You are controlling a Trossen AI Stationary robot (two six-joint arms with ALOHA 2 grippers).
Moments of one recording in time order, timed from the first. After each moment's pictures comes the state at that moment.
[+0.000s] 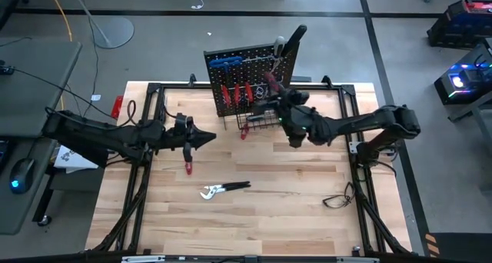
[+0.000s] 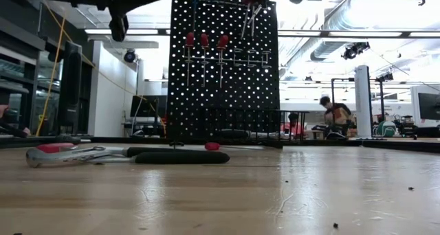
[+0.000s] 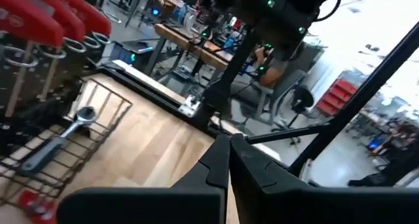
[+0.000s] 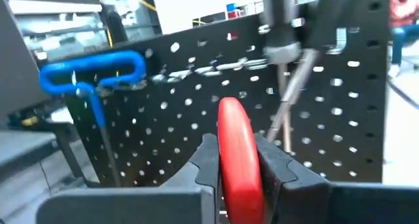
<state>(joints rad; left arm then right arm) -0.11 0.83 0.46 0.35 -0.25 -0.51 0.06 1.55 1.22 0.43 1.23 0.14</state>
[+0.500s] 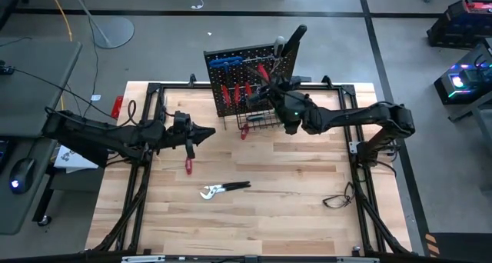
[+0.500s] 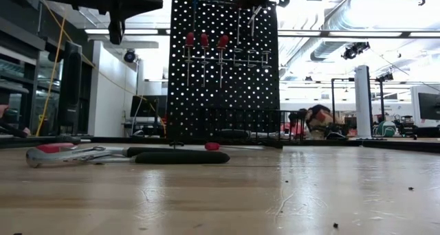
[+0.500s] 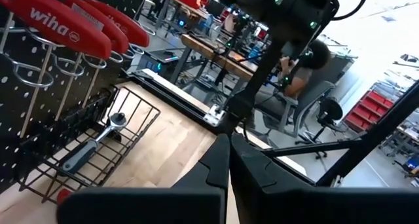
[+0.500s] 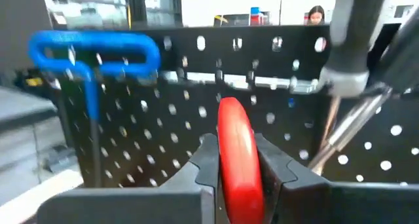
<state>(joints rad) -0.11 0.83 0.46 0.34 -0.36 -0.51 -0.06 1.60 1.29 0.39 1.03 -0.03</state>
